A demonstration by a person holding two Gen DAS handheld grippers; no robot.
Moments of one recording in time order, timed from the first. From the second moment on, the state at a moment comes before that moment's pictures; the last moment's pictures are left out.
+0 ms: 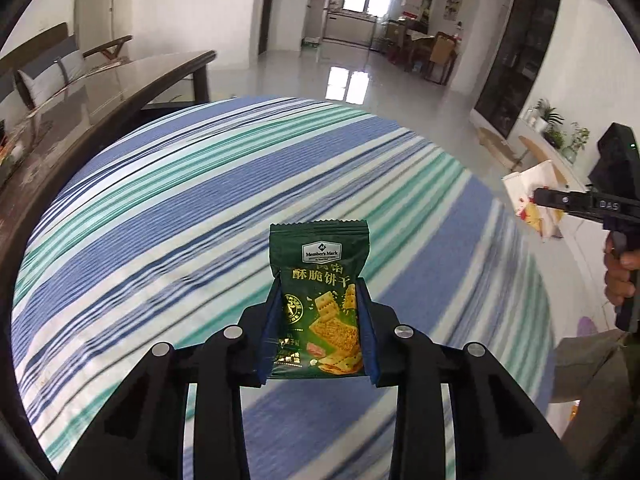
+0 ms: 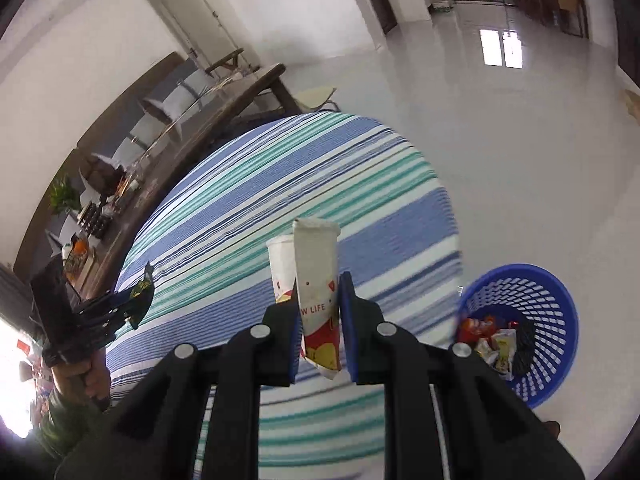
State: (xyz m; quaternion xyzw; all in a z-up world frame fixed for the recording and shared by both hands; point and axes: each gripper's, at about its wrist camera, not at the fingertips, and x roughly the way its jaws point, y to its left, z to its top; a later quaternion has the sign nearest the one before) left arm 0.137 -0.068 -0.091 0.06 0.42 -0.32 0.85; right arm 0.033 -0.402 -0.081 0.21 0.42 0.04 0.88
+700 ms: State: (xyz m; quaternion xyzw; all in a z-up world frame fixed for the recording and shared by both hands) left arm 0.068 -0.468 -0.195 0.14 0.51 -0.45 0.72; right arm -0.029 -0.637 -0.265 0.34 0.46 -0.15 0.81
